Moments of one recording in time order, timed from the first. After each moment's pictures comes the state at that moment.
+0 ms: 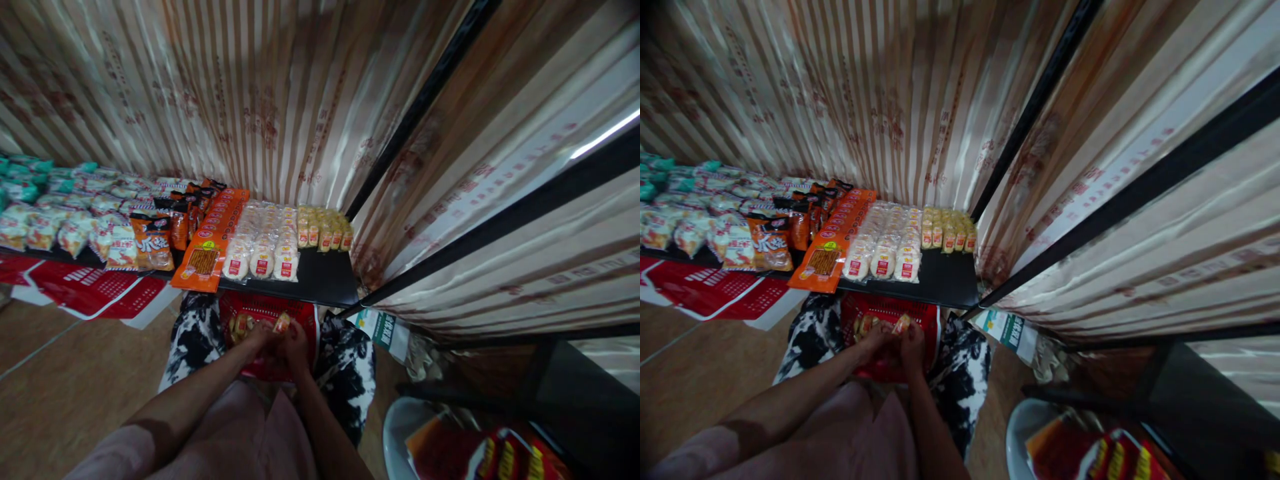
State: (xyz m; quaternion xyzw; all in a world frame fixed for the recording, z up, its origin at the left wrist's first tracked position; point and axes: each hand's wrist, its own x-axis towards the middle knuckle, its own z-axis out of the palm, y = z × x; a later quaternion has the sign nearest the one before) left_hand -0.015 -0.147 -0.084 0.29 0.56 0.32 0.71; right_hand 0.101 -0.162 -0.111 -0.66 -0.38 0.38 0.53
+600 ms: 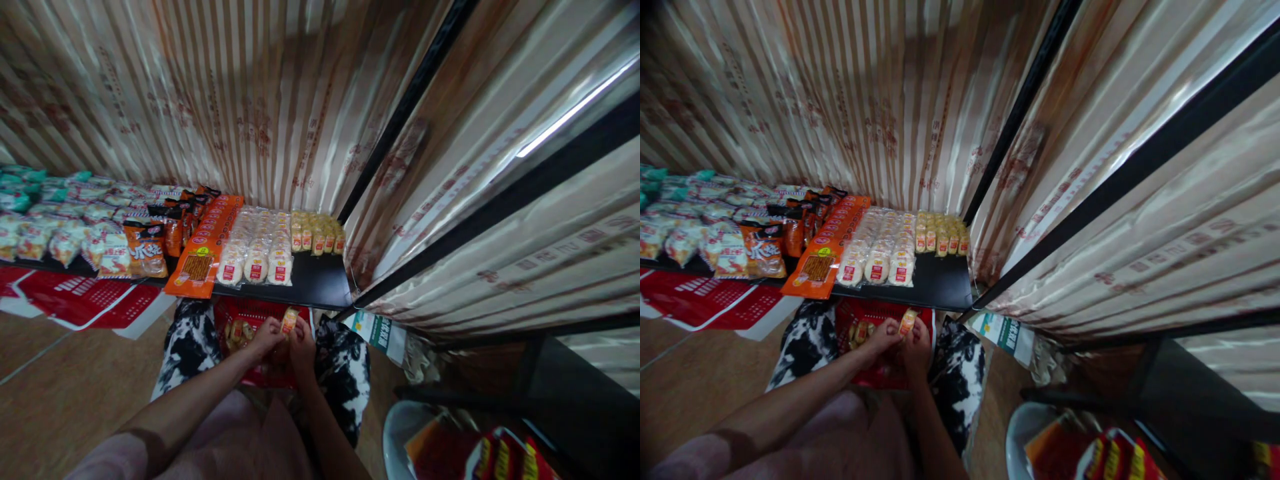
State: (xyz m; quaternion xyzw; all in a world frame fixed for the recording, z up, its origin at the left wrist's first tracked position) left_hand 0.015 -0.136 -0.058 0.35 0.53 0.36 0.69; right_hand 0.120 -0.161 -0.075 -0.64 -0.40 0.38 0.54
